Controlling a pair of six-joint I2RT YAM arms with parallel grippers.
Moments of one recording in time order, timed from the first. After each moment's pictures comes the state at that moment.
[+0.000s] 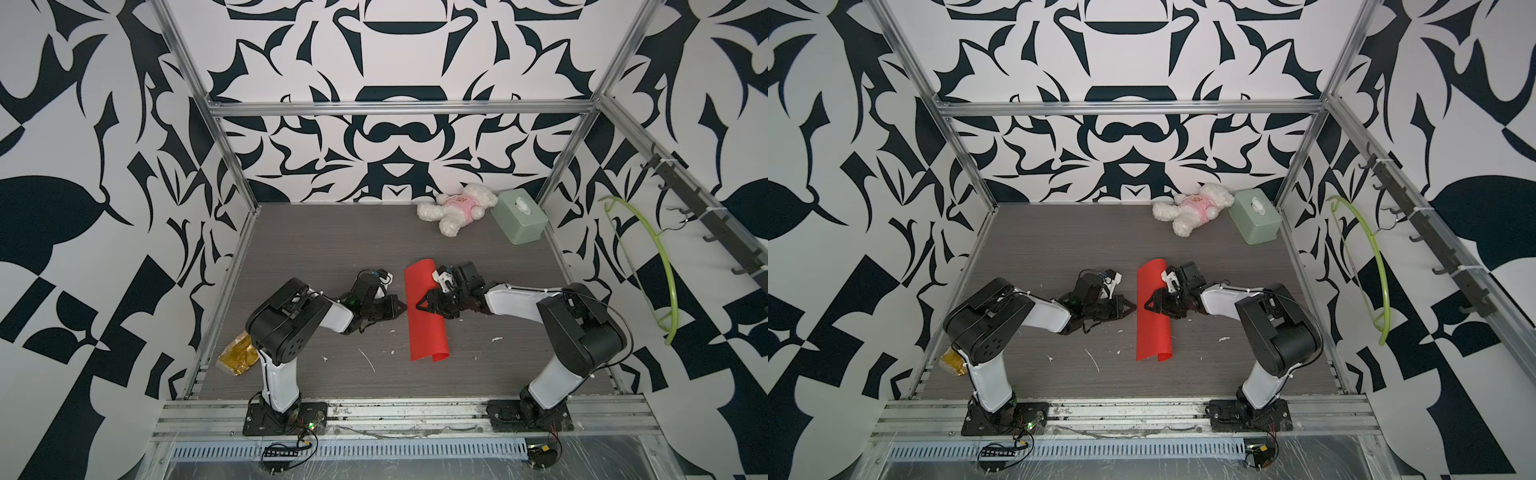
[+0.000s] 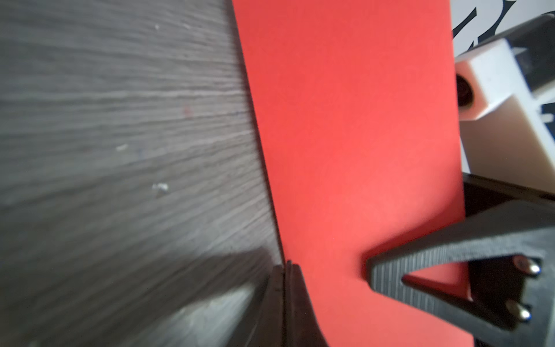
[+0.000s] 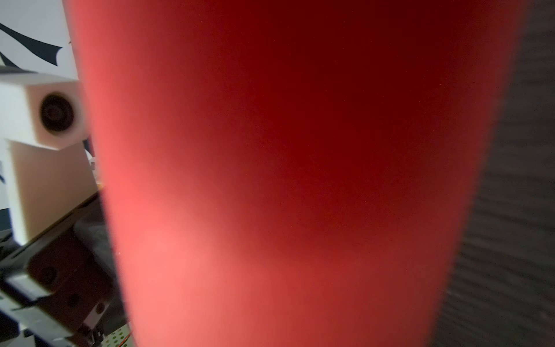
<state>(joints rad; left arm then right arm) -0.67 1.85 0.66 0.53 0.46 -0.78 0.45 1.68 0.75 -0.07 -0.59 0.65</state>
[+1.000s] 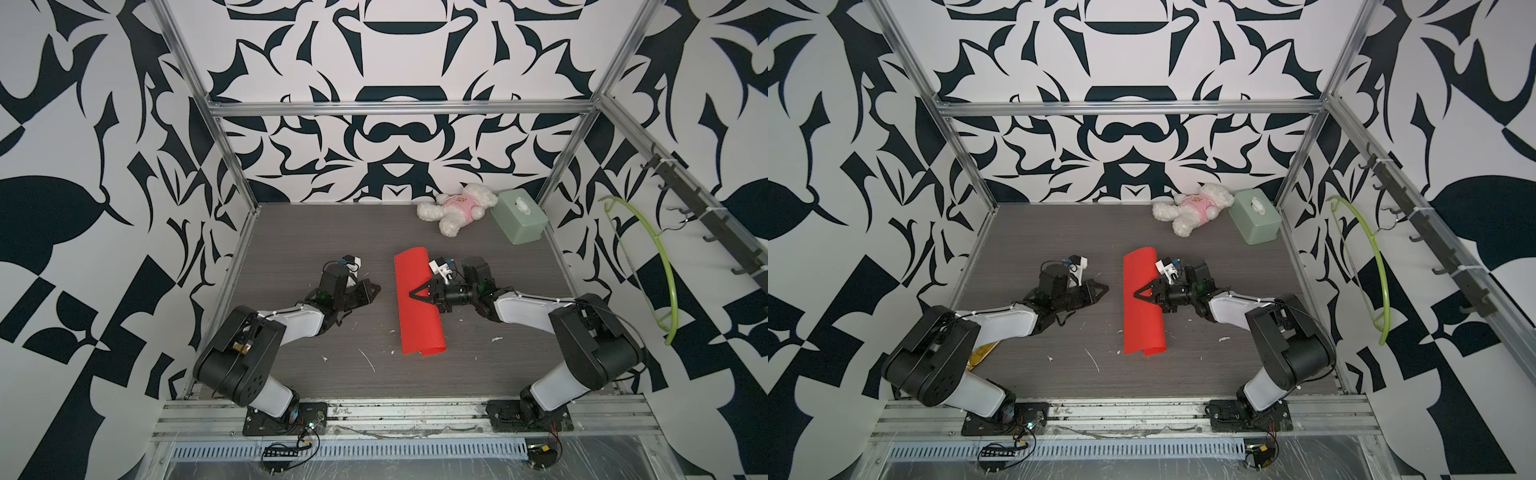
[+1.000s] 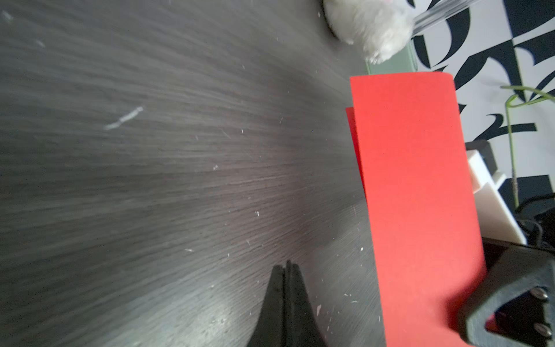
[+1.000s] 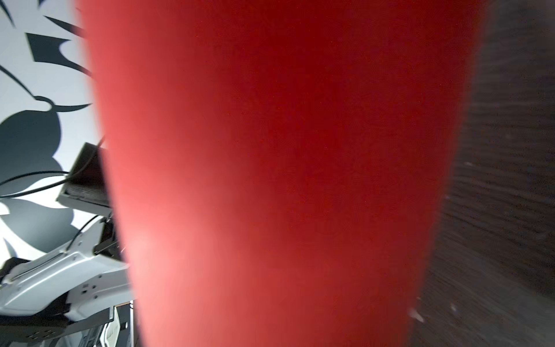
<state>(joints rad) -0.45 1.48 0.57 0.39 0.42 -0.76 0.42 1.58 0.67 0.36 -0.95 0.97</state>
